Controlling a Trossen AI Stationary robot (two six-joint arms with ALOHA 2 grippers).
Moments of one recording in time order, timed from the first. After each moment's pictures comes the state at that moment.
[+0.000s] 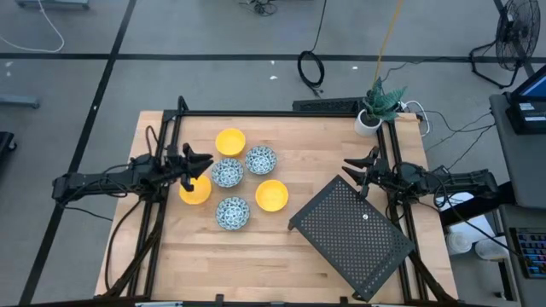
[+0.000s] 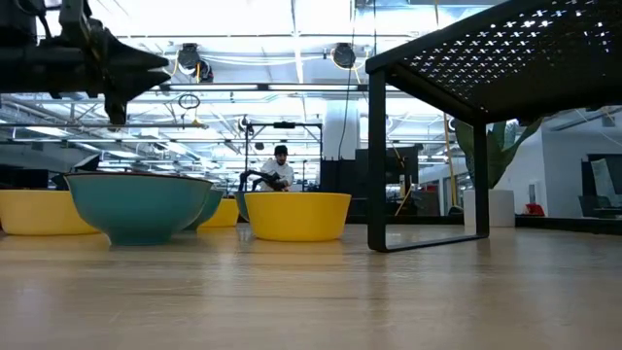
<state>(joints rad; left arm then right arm) 0.13 0.19 0.02 0.35 -0.12 -0.36 0.05 0.09 0.01 0.13 0.39 0.01</state>
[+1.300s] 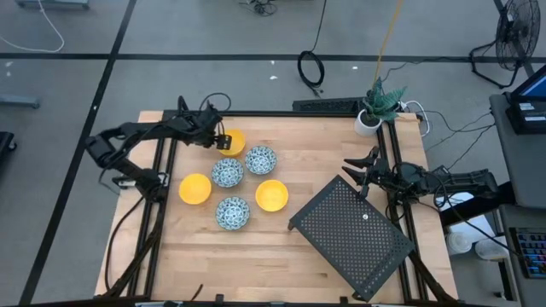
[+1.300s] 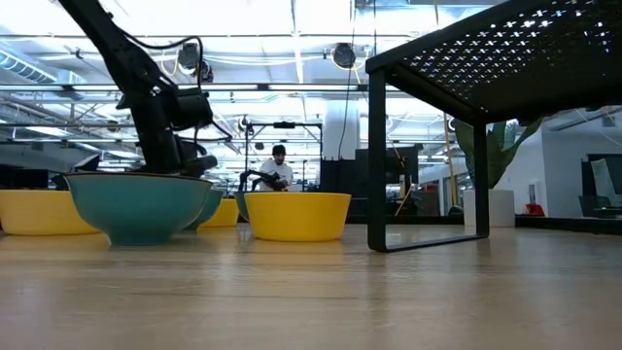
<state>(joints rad) 0.78 1.50 0.71 -0.37 -0.05 -0.53 0.05 0.09 0.01 0.13 0.39 0.01</state>
